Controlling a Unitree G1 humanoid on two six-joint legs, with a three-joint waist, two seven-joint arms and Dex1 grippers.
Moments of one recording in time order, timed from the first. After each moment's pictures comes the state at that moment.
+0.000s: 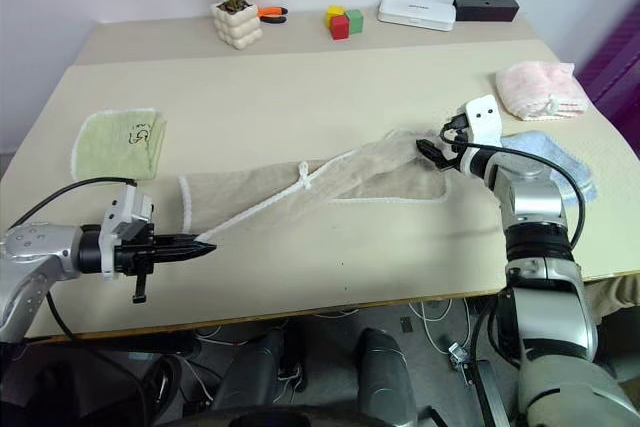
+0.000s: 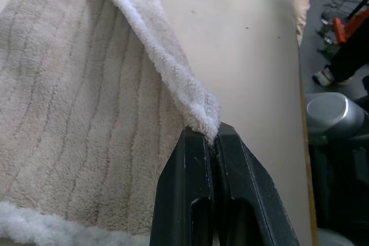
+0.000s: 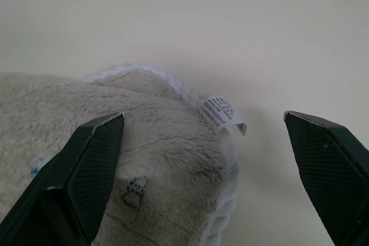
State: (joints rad) left arm -0.04 0.89 0.14 -0.23 -0.55 0.44 -1.24; right arm -0.76 -0.59 -0.12 0.66 0.18 0.43 0.61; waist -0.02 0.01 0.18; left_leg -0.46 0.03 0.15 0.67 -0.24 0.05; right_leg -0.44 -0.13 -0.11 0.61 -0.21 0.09
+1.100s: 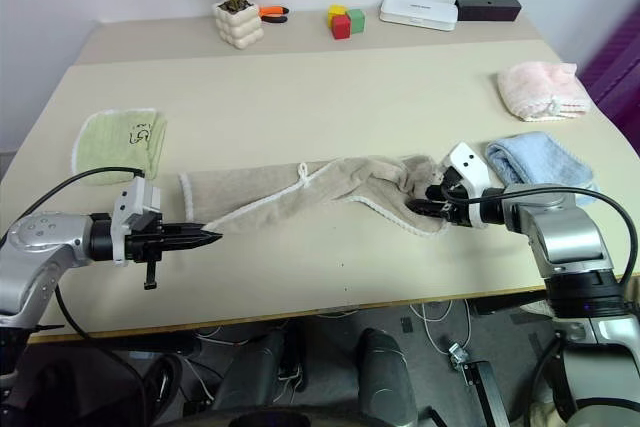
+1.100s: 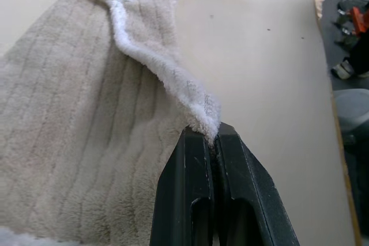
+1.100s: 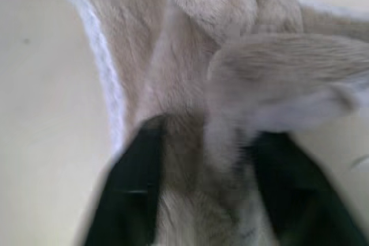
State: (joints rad) left arm -0.13 0.86 0.09 -0.17 -0.49 0.39 -1.24; right arm -0.41 -0.81 -0.01 0.10 0.30 0.65 1.07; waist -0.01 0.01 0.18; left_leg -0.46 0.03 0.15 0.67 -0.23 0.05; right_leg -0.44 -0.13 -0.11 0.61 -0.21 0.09
